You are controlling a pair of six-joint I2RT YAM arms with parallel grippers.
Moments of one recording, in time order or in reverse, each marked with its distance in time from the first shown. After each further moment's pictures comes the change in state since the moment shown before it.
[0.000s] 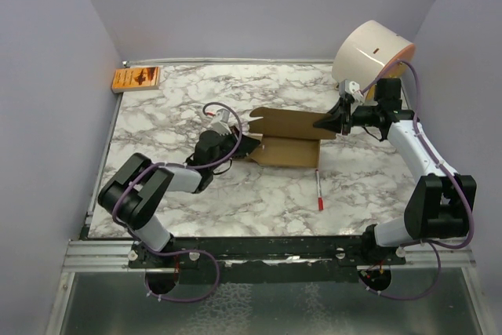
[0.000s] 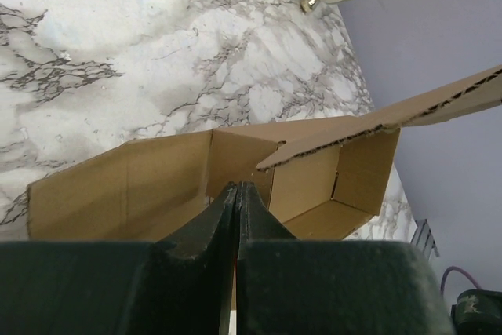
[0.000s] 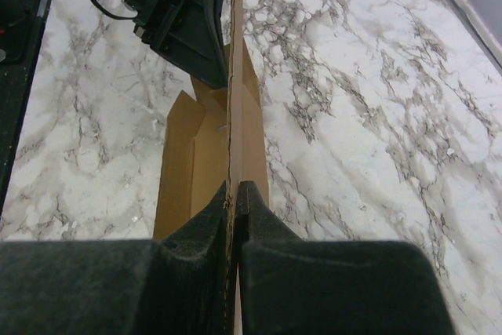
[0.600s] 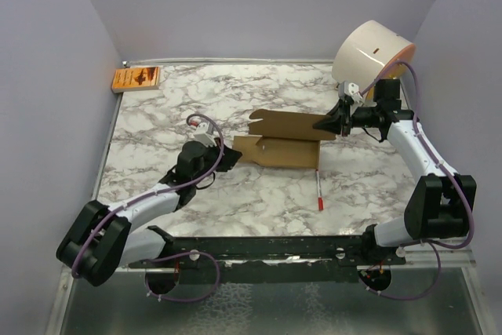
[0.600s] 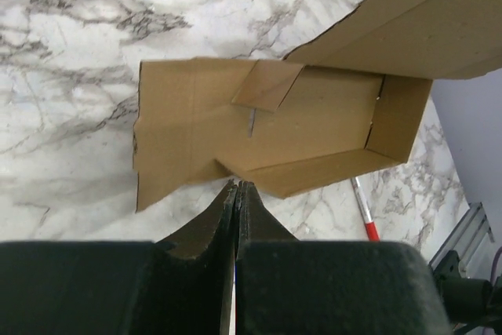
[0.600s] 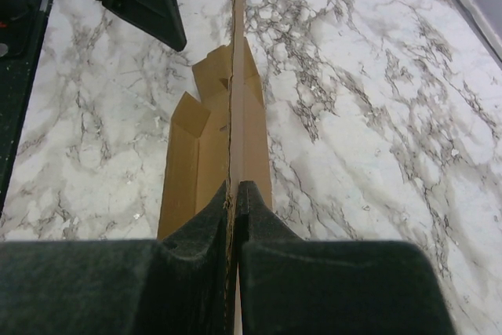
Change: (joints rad) left arm 0.018 -0.445 -0.141 -0.413 -0.079 0.144; right arm 0.000 0.000 0.000 -0.035 0.000 -0.045
